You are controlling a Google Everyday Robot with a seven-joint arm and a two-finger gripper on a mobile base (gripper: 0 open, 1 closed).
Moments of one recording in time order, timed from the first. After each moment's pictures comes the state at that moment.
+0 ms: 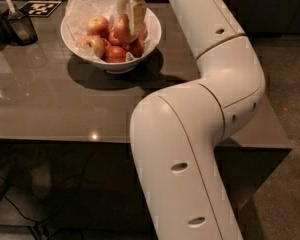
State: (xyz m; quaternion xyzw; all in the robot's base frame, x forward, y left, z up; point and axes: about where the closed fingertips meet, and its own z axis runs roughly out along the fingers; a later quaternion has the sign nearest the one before) arm 0.785 0.055 0.977 -0.85 0.45 -0.11 0.27
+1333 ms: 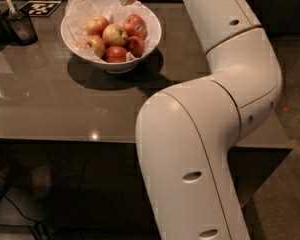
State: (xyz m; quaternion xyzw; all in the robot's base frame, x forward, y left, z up) arm 0.776 0.045 1.016 -0.83 0.45 -0.14 0.29
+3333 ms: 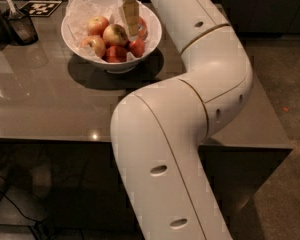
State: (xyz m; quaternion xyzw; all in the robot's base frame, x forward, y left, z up) arm 0.779 0.065 0.972 -0.82 0.51 -0.13 0.21
